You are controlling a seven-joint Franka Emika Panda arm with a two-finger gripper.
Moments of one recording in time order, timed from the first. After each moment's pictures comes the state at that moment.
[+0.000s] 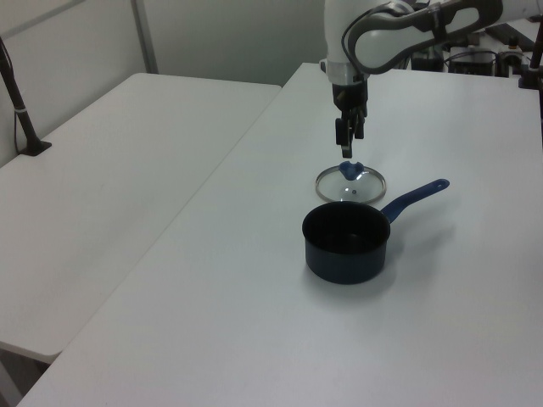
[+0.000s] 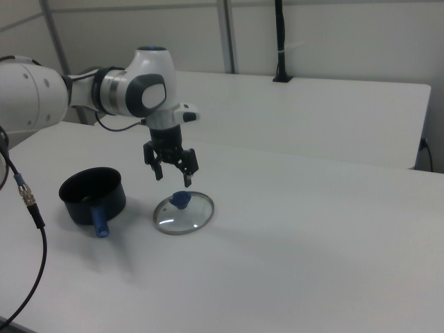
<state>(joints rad) 0.15 0.43 -0.14 -1.54 0.04 1.88 -0.02</state>
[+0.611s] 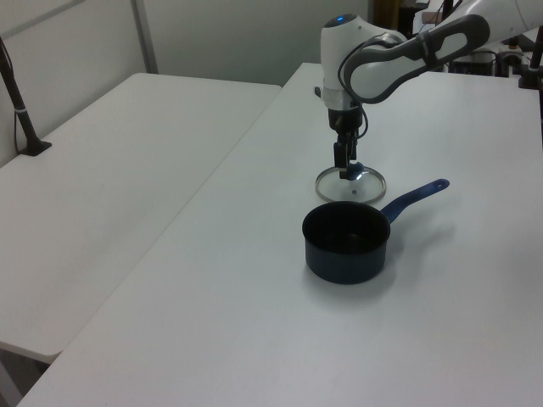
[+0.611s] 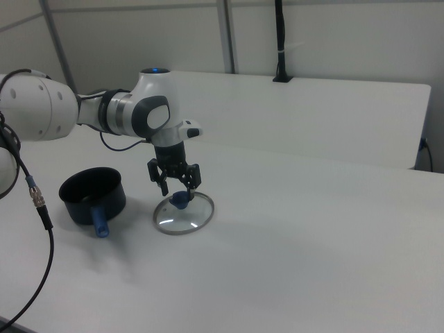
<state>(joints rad) 0.16 0.49 -0.14 -1.59 0.04 2.01 -0.11</state>
